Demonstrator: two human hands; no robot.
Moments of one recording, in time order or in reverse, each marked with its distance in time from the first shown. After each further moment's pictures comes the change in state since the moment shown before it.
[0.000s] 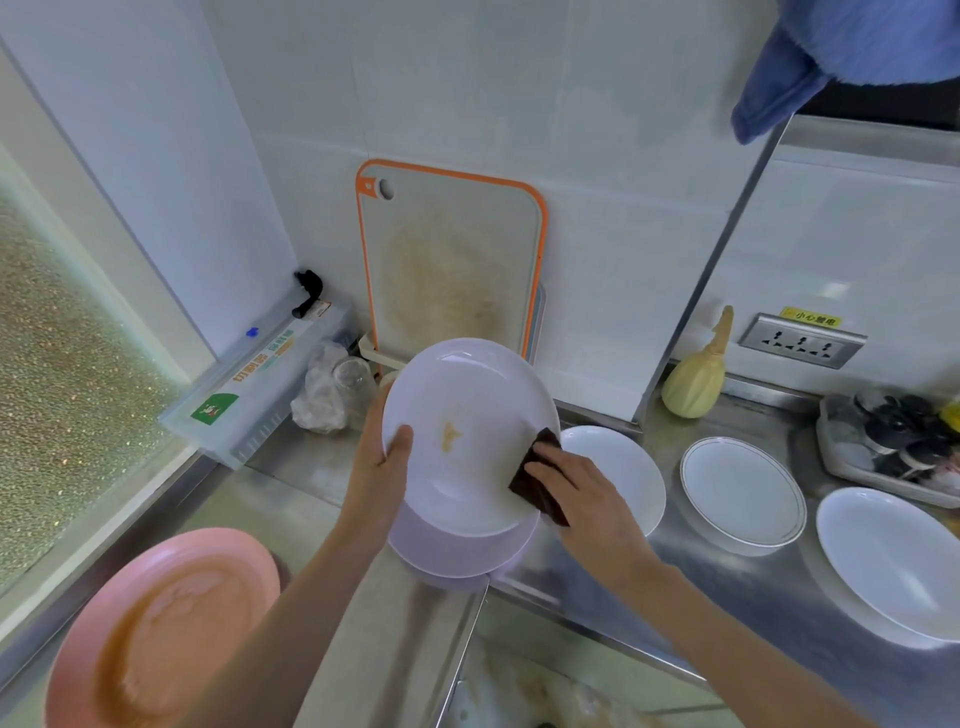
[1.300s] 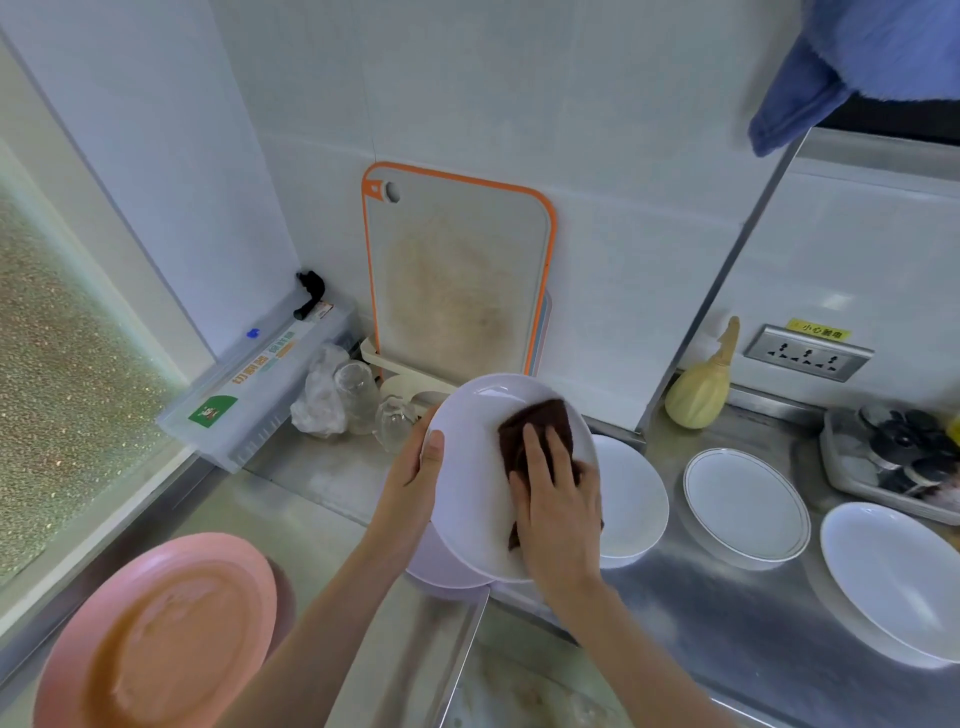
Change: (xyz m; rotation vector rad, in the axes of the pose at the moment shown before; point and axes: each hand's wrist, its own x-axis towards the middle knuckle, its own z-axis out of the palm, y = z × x) left_hand -0.004 -0.005 0.020 -0.052 -0.153 -0.031; right_hand 0.025 -0.043 0.030 -0.097 0.081 0.503
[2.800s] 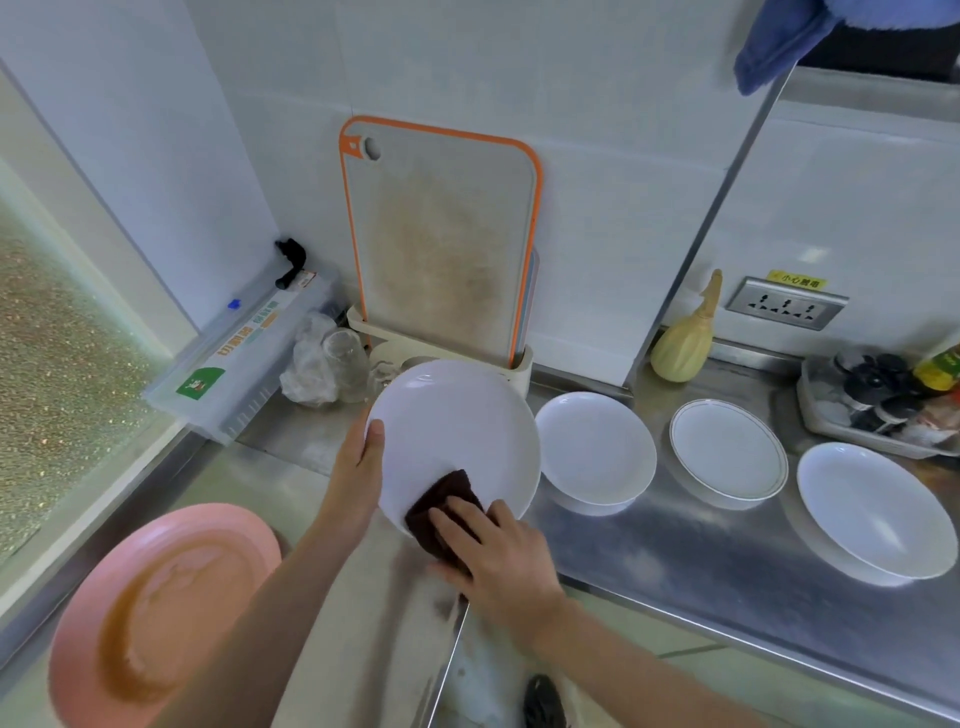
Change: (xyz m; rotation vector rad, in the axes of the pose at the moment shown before) left_hand -0.010 -0.032 -0.049 0.187 0.153 -0.164; right_hand -0.082 -0.007 0.027 -0.048 -0.003 -0.628
